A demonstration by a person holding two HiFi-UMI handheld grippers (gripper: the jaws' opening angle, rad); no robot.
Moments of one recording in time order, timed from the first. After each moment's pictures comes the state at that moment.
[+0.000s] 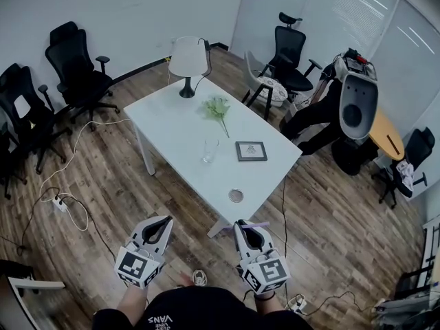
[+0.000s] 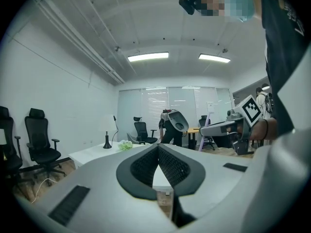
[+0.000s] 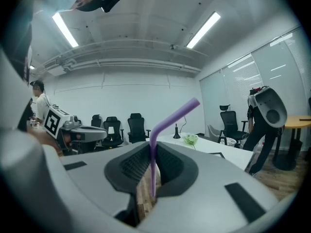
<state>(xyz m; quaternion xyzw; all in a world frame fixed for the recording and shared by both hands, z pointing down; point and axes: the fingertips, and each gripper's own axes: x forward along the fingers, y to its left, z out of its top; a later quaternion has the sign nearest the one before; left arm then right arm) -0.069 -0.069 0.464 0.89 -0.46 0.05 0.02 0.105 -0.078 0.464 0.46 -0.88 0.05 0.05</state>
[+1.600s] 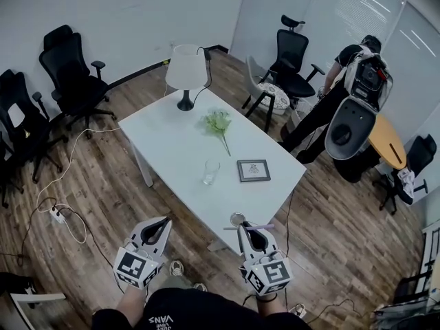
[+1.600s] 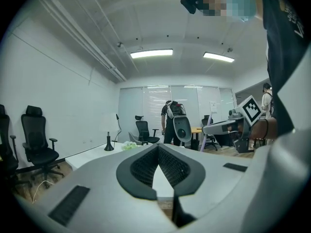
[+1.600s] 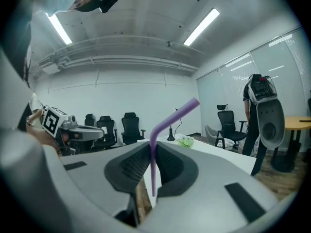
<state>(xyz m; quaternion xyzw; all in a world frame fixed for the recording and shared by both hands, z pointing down) -0.090 -0.181 0.461 0.89 -0.46 0.06 0.03 0.102 -0.189 0.460 0.48 -0.87 0.06 0.05</state>
